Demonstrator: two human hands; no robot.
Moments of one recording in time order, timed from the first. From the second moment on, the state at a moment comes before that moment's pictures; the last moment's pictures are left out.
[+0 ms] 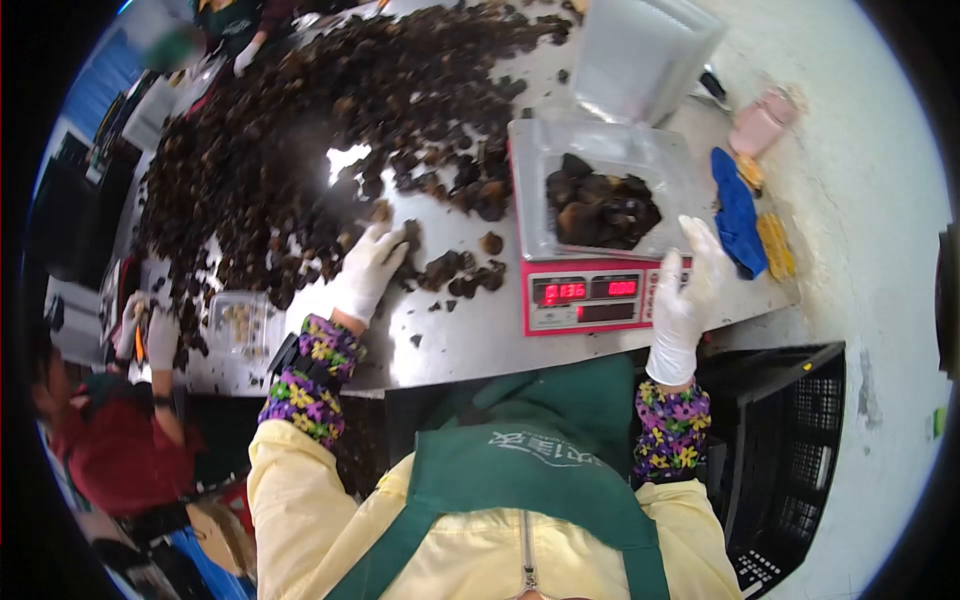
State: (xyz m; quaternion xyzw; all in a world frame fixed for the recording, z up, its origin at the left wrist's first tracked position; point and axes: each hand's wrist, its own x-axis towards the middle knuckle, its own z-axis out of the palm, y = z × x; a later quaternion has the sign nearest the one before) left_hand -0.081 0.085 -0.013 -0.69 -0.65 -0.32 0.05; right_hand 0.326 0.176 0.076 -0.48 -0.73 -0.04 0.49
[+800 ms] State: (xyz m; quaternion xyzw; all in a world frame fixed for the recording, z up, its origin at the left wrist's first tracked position) left_hand 0.101 0.198 0.138 -0.82 -0.49 -0.29 0.06; right_hand 0.341 0.174 0.079 -0.47 -0.70 0.06 0.53
